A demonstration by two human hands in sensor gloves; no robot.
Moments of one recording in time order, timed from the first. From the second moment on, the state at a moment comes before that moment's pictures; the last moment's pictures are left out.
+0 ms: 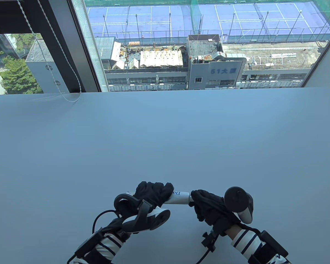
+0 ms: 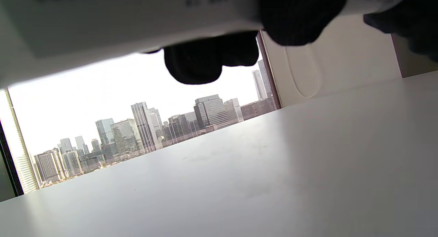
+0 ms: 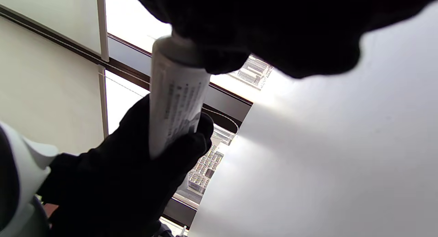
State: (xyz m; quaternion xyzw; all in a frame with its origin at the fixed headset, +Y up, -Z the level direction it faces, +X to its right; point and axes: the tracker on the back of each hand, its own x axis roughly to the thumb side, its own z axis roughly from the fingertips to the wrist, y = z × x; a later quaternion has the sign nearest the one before) left_hand -0.089 -0.705 -0.214 0.15 -0.28 -0.11 0.94; right_hand 0.141 -0.758 -0.236 0.14 0.11 0.78 0.60
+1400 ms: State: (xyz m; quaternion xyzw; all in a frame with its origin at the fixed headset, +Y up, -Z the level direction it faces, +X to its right) left_hand -0.081 -0.750 -0.357 -0.23 0.19 0.28 0.91; right_hand 0.182 -0.761 -0.254 0.04 0.11 0.74 0.66
